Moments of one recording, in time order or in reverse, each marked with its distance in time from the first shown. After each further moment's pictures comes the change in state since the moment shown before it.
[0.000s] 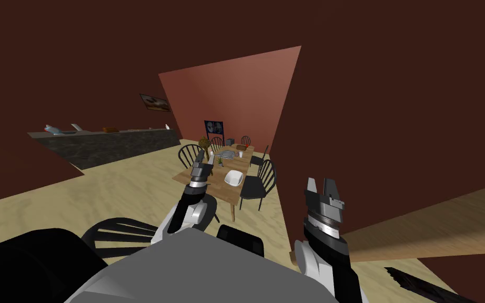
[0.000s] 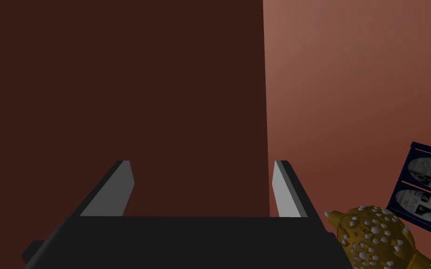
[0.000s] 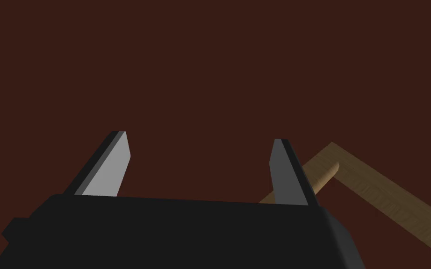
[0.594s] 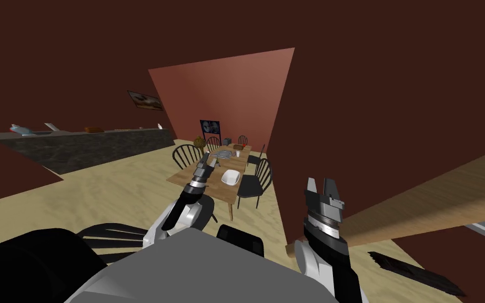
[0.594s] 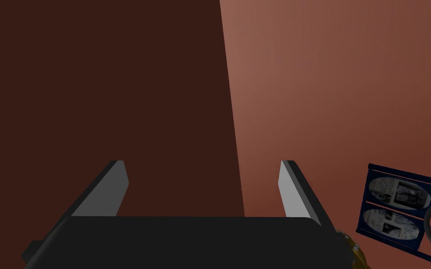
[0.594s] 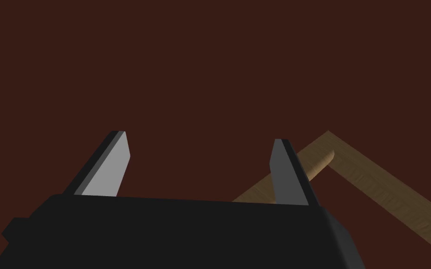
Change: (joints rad) left arm 0.008 0.157 0.014 0.020 0.037 0.098 0.010; right arm 0.000 0.000 0.000 0.000 0.000 0.000 0.000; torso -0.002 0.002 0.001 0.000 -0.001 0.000
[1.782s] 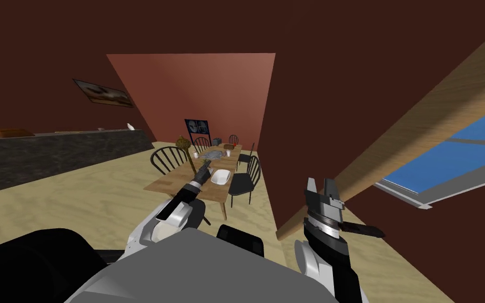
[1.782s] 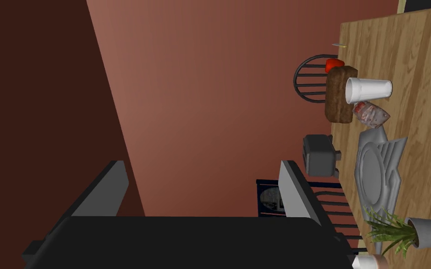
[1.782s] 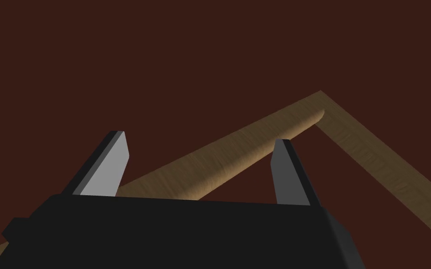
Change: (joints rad) left arm 0.038 0.191 0.064 0.063 0.140 0.352 0.046; right arm 0.000 0.000 0.000 0.000 0.000 0.000 0.000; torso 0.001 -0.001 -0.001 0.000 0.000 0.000
